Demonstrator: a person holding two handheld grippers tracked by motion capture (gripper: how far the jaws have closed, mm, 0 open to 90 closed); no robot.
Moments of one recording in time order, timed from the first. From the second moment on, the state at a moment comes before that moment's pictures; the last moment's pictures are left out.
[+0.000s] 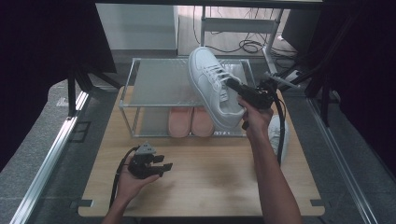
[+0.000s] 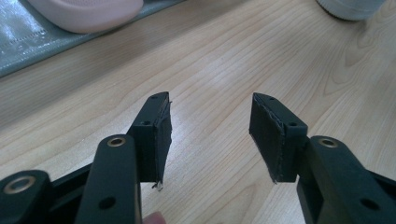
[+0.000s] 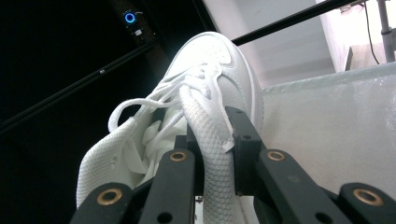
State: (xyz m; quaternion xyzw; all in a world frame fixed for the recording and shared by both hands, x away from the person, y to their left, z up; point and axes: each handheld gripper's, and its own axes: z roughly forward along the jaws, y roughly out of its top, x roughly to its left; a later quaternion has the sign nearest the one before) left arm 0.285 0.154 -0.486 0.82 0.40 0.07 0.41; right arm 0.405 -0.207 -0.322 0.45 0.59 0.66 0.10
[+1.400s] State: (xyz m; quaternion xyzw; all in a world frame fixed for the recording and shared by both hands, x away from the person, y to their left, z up) left arm 0.285 0.163 -0.486 0.81 0.40 0.07 0.43; right arm 0.480 -0.130 -0.312 0.51 0.57 0.64 0.09
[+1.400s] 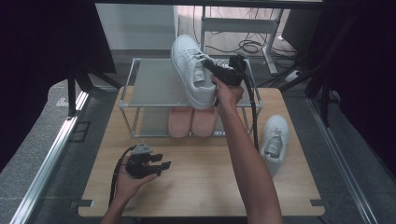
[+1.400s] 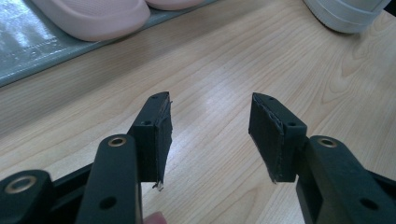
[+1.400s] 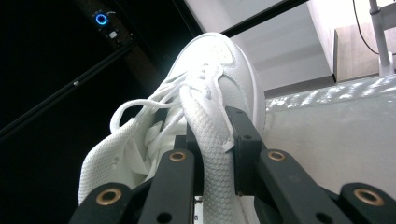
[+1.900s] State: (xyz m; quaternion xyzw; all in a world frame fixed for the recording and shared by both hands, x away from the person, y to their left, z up) left arm 0.284 0.161 -0.490 0.81 0.40 0.07 0.42; right arm 0.518 -0.088 -0.327 0.54 0.56 0.62 0.08
